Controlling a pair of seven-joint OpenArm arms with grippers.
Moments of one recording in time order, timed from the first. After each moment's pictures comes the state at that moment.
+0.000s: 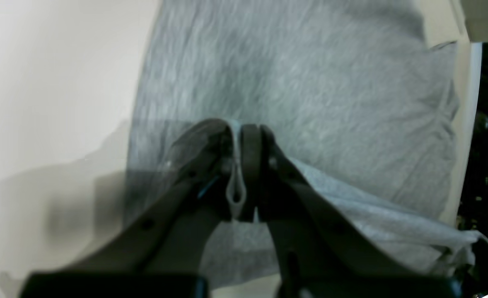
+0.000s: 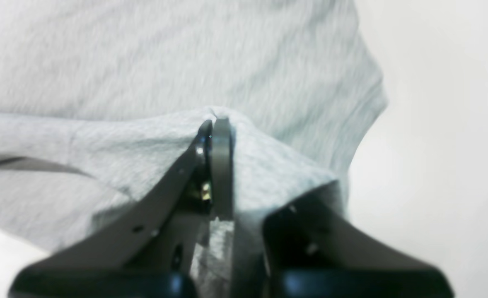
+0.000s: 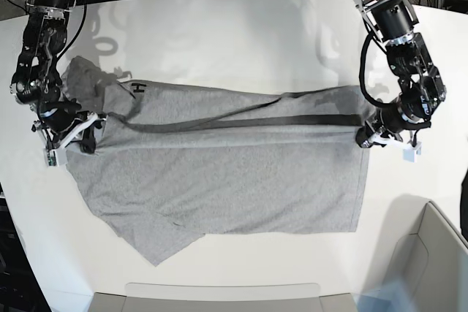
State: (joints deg) left arm -11.3 -13.0 -32.0 72.8 -41.8 -9.9 64.7; right arm 2.2 21.4 16.2 89.7 26.7 23.5 -45.7
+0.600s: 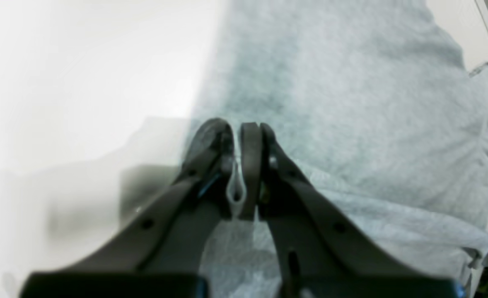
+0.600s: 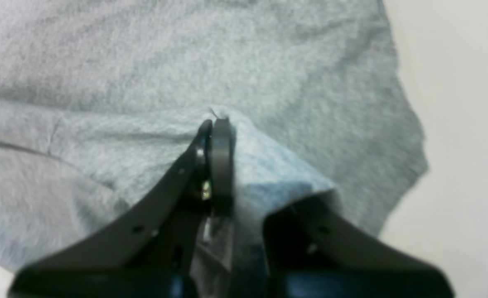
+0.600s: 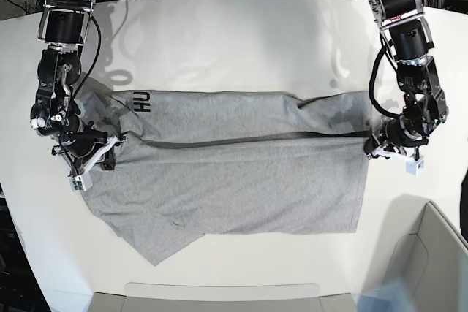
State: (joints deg) left arm -17.1 -19.4 -21.6 59.6 -41.8 -9.7 54.5; right arm 13.3 18.7 9.2 77.3 20.7 24.1 -45.3
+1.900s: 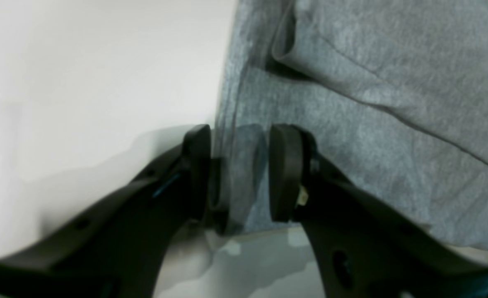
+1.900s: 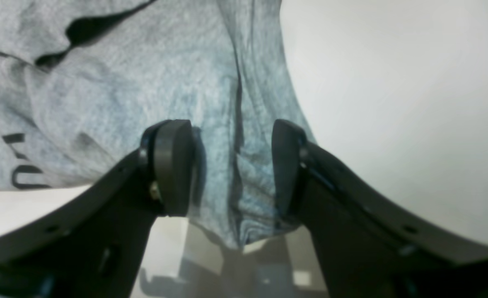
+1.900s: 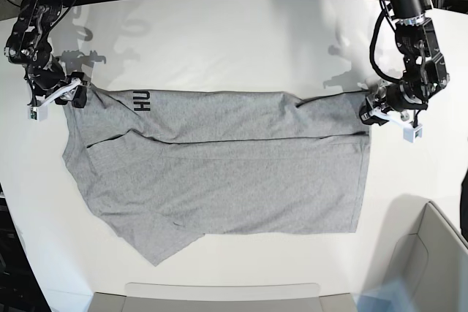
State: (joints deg) left arm -2.7 -19.4 -22.3 74.2 -41.9 -9.8 59.3; right arm -7.4 20.6 27.3 82.3 31.2 23.8 -45.3
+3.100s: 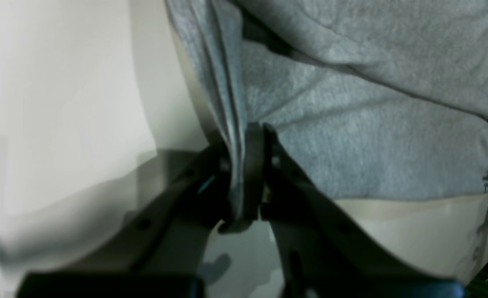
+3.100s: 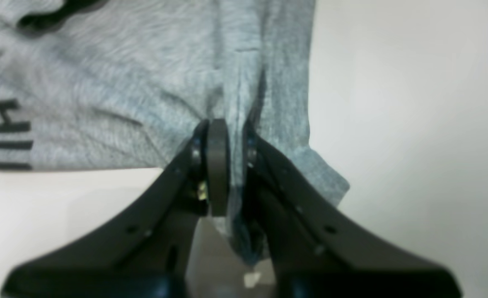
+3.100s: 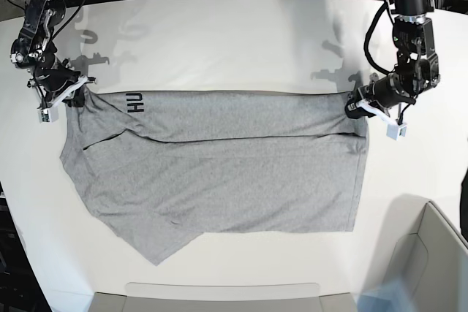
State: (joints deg) left arm 3.5 -24.0 -13.0 69.2 -49.7 -13.5 53.9; right arm -6.7 18.7 25.6 79.7 20.7 30.7 -41.1
